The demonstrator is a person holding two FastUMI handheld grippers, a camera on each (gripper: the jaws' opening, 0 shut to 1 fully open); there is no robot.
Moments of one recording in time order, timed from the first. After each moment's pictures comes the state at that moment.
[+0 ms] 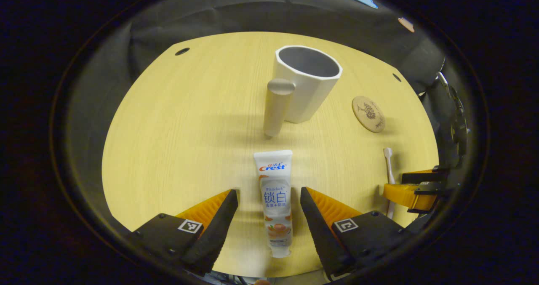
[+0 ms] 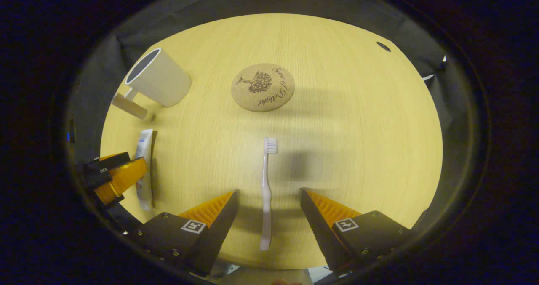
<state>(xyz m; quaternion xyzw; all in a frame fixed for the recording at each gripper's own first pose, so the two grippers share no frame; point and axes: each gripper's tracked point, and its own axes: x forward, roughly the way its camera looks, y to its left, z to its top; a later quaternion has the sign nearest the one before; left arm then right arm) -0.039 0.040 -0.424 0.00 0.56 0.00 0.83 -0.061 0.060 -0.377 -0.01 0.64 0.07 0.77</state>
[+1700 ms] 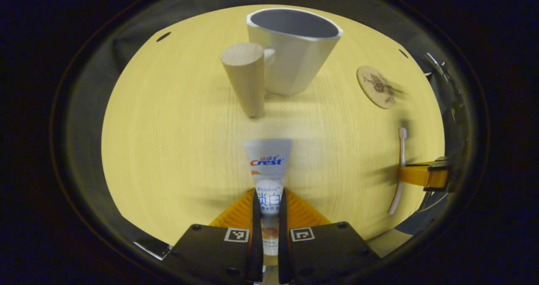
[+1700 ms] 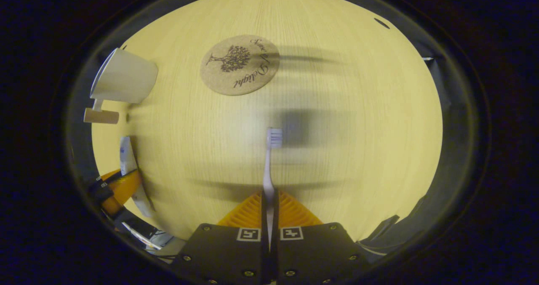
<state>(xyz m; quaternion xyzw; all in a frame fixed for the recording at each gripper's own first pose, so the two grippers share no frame) 0.040 0.021 -0.283 0.02 0.65 0.01 0.76 -0.060 0.051 -0.385 -0.01 0.73 0.03 0.69</state>
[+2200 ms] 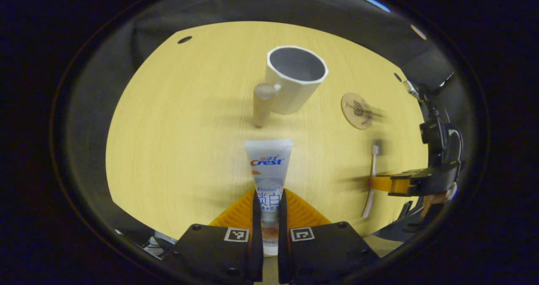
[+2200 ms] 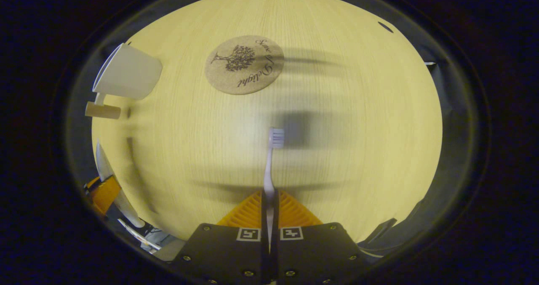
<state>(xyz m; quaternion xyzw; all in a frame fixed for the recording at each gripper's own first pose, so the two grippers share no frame) 0.032 0.029 -0.135 -0.03 0.60 0.02 0.80 -0.060 0.051 -0.385 -0.02 0.72 0.04 0.69</state>
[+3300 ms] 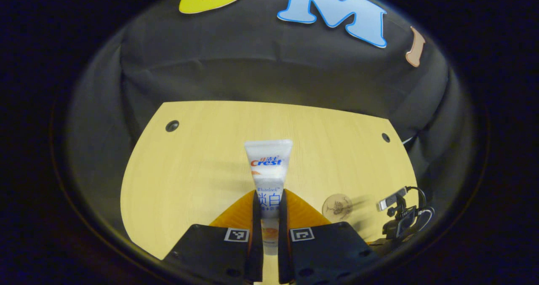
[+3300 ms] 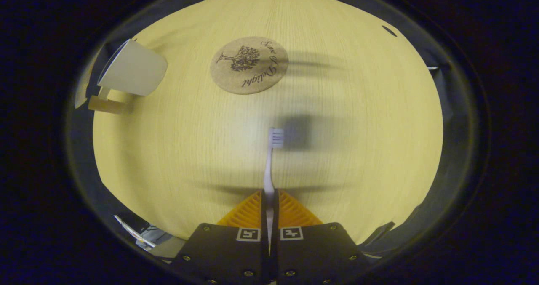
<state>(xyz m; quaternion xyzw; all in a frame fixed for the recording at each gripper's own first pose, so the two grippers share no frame) 0.253 0.009 -0.036 -0.01 0.42 -0.03 0.90 -0.058 0.050 -0.384 -0.02 0.71 0.05 0.70</state>
